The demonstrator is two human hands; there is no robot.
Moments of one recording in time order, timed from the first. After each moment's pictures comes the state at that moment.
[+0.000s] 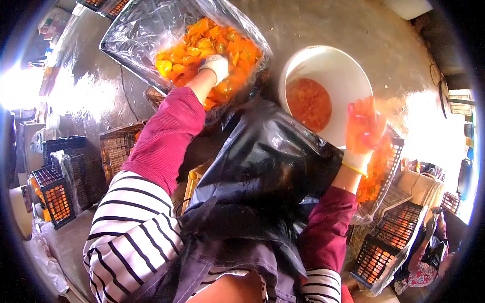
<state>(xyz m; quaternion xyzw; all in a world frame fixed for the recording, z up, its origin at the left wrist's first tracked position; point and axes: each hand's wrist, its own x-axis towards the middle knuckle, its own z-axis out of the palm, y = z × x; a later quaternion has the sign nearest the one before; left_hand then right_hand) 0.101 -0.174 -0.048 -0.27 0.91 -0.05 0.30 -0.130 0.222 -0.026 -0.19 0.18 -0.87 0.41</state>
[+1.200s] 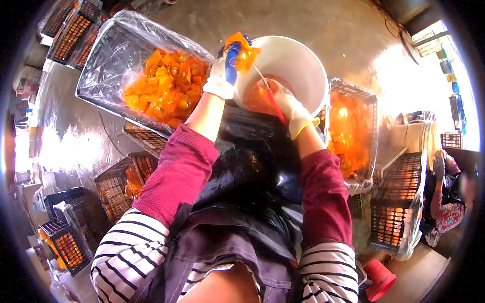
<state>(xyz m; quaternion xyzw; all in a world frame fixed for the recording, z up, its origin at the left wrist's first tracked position) -0.010 -0.022 0.005 -0.17 0.48 0.81 -0.28 -0.062 0.164 -0.007 -0.30 0.69 -0.54 0.37</state>
